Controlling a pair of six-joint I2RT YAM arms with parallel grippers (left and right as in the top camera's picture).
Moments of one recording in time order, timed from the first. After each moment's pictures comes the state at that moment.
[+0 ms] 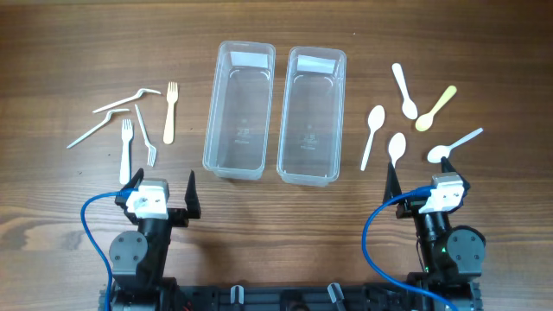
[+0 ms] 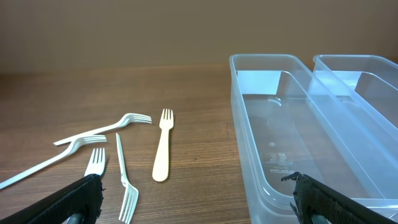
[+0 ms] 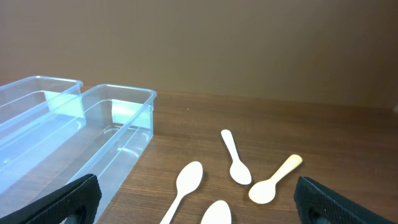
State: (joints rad) left arm -0.03 0.01 0.09 -0.26 0.03 0.01; right arm 0.00 0.01 0.06 -0.12 -0.08 -0.06
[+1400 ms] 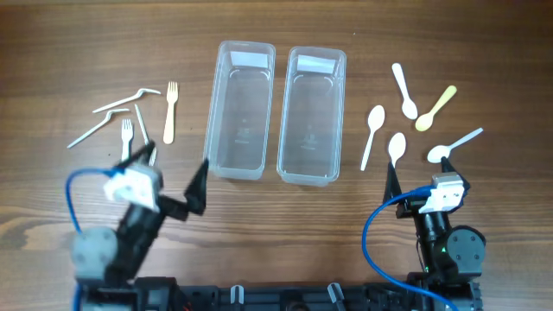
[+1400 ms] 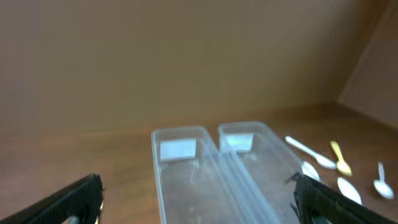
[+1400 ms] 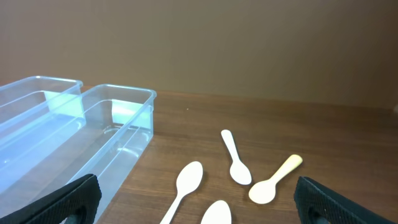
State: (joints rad) left arm -0.03 0.32 0.49 -0.23 0.34 -0.07; right arm 0.00 0.02 0.06 -0.12 -0.08 -0.06
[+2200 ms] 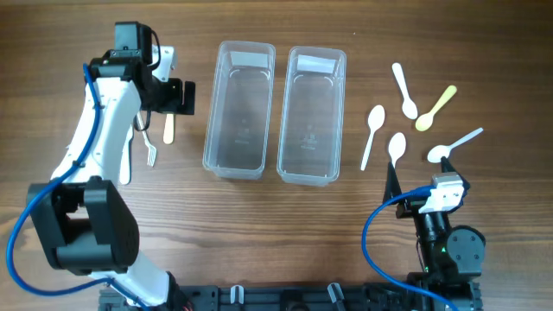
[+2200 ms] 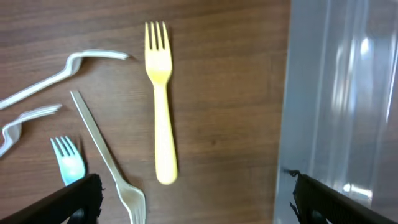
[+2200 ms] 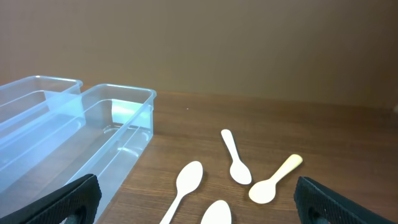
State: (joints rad) left arm 0.02 1.82 1.48 -0.89 0.05 0.08; right arm 0.00 0.02 0.06 -0.12 -0.08 -0.06
